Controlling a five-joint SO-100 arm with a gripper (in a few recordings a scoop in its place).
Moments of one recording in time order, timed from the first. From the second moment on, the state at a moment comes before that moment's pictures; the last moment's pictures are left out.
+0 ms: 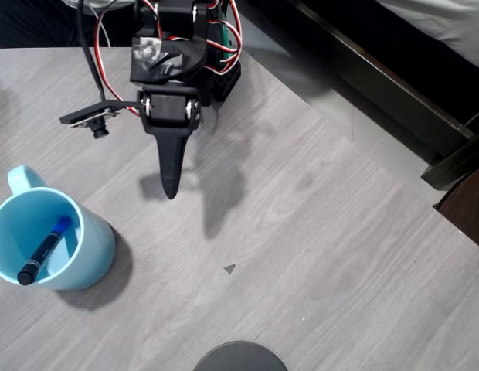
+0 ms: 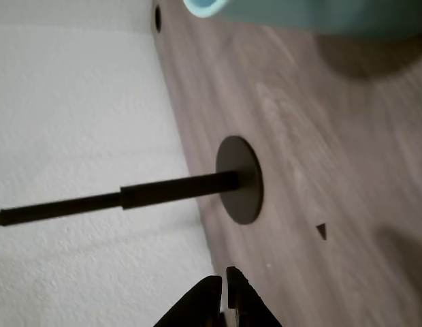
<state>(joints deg) 4.2 186.9 163.5 42.9 -3.3</state>
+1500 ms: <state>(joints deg) 2.8 189.7 177.3 67.2 -4.3</state>
